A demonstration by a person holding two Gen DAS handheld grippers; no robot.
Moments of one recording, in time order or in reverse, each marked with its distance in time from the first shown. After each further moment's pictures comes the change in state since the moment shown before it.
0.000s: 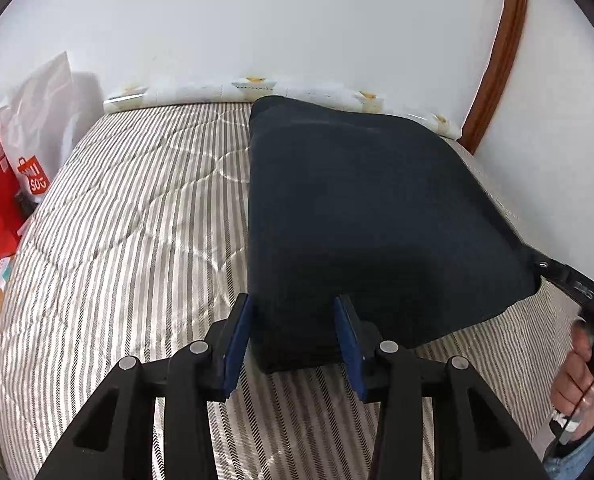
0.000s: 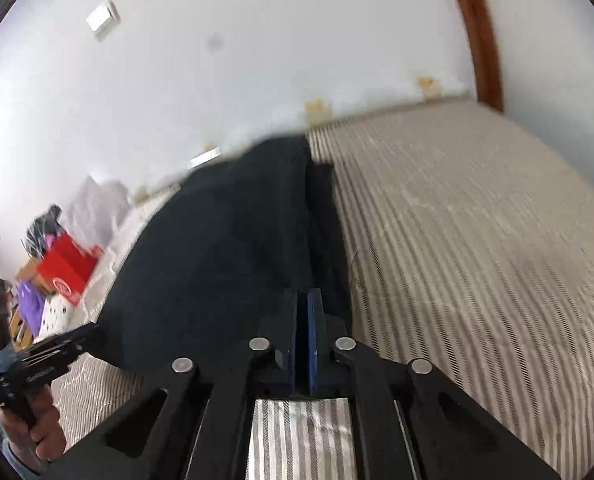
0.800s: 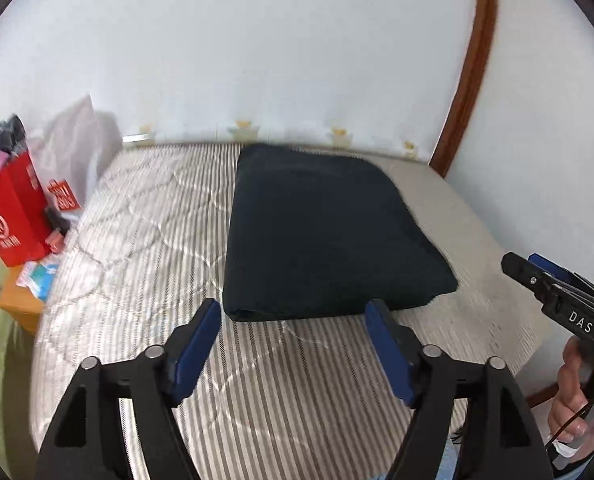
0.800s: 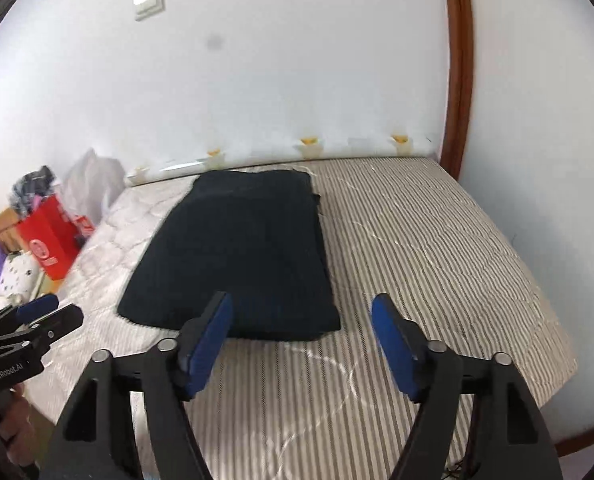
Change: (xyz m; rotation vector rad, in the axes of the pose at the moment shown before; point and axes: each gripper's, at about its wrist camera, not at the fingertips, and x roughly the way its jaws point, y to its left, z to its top) left arm -0.125 -0.059 -0.016 0.018 -0.099 0.029; right arm -0.126 0.075 0.003 -0.183 -0.005 -0.183
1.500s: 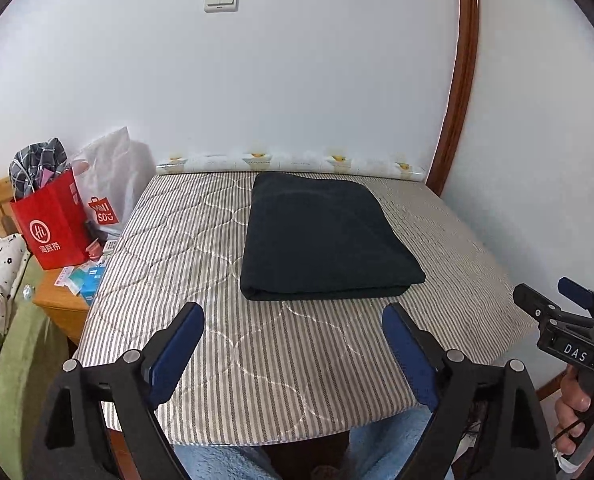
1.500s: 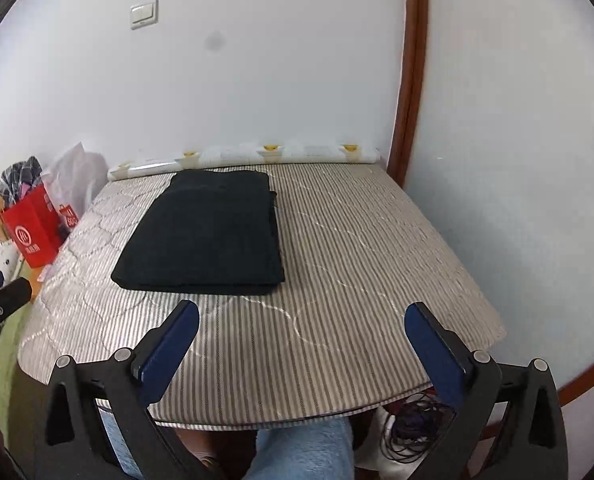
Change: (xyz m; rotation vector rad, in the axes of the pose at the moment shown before) left arm -0.093 -0.025 -0.027 0.000 -0.083 0.067; right arm -0.102 -0.008 -0.037 -0.021 -0.022 -0.176
